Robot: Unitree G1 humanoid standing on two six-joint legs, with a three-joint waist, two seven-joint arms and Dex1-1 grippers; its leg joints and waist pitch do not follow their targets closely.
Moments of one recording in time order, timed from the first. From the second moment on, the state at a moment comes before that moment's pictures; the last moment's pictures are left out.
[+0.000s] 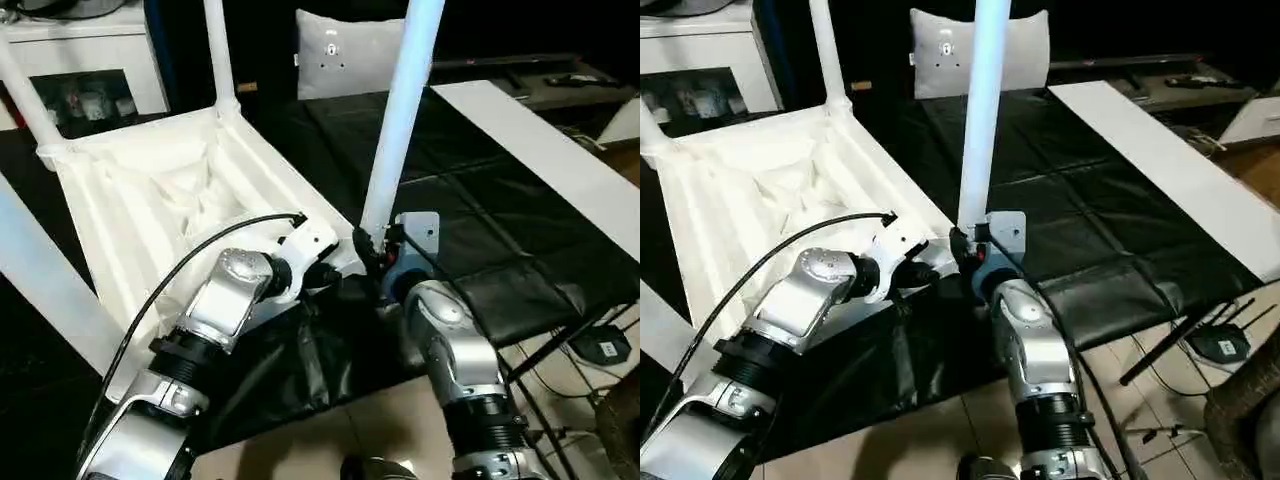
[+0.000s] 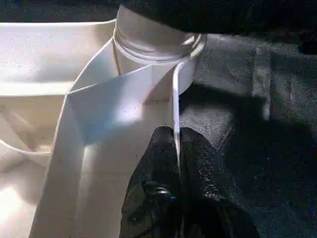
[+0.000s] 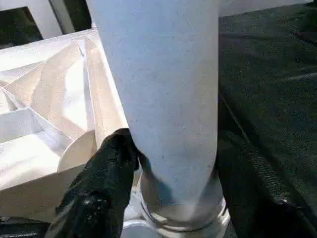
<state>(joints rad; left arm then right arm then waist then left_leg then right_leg) -0.63 0.16 -0.26 0.40 0.12 0.52 -0.81 -0.38 0.10 -0.02 0.28 0.07 0.24 0.19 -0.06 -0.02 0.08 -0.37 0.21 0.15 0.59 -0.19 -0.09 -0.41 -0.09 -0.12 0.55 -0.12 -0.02</state>
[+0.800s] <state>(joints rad) -0.63 0.46 -0.37 0.48 0.05 0.11 -1.37 -0.35 -0.48 0.11 0.17 0.28 0.24 1.17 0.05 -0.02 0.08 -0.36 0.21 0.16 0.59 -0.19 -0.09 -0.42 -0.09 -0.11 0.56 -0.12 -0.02</state>
